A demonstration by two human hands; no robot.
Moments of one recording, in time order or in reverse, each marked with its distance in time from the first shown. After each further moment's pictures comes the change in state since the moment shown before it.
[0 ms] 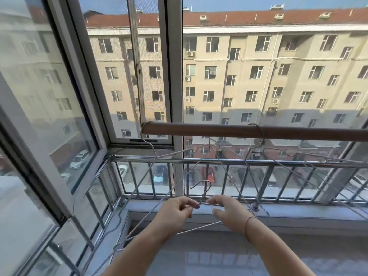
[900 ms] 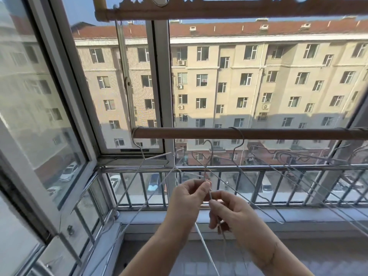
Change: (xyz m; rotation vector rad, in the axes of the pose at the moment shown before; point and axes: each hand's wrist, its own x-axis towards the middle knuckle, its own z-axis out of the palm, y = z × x) left_hand -0.008 0.090 0.025 -0.516 0.133 0.201; right_hand -0.071 -0.055 -0.044 0.823 0.129 -0.090
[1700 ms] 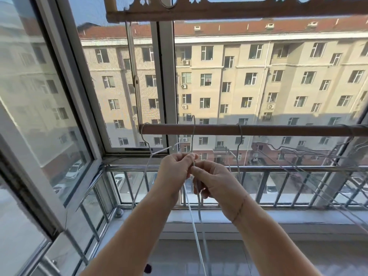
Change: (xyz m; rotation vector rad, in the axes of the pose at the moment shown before) left_hand 0.034 0.049 -0.021 0.055 0.145 -0.084; right_hand 0.051 -0.034 0.025 0.019 -0.022 -0.082
